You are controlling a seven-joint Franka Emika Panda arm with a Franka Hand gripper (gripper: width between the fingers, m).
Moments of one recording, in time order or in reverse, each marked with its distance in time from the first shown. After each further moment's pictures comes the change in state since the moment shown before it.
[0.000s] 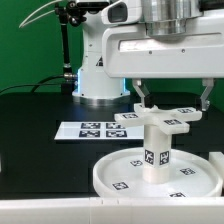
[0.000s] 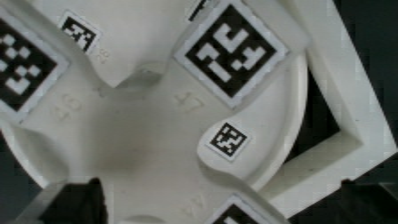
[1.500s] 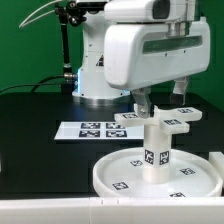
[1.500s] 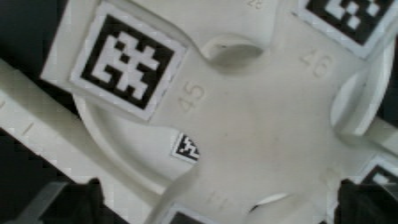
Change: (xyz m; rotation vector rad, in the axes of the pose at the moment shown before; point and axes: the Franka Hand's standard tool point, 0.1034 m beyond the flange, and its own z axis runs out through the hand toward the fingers) arm 0.004 0.014 0.004 -0.115 -0.025 -1.370
